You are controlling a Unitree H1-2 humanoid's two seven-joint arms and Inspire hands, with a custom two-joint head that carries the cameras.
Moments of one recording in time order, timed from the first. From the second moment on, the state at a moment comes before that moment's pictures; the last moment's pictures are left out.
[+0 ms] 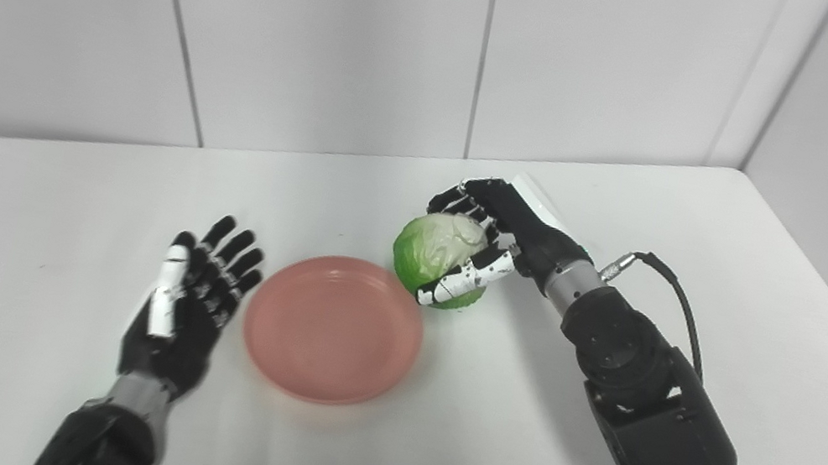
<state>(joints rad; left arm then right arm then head) -0.26 0.01 0.09 0.16 -0.41 0.21 -0.19 -0.55 -0.29 0.29 -0.01 -0.36 0.39 0.25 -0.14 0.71</state>
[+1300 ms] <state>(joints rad) -0.29 -0.06 0.08 0.16 -0.33 0.22 -0.10 -0.66 -0.15 0.46 0.31 -0.48 0.11 0.25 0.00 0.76</state>
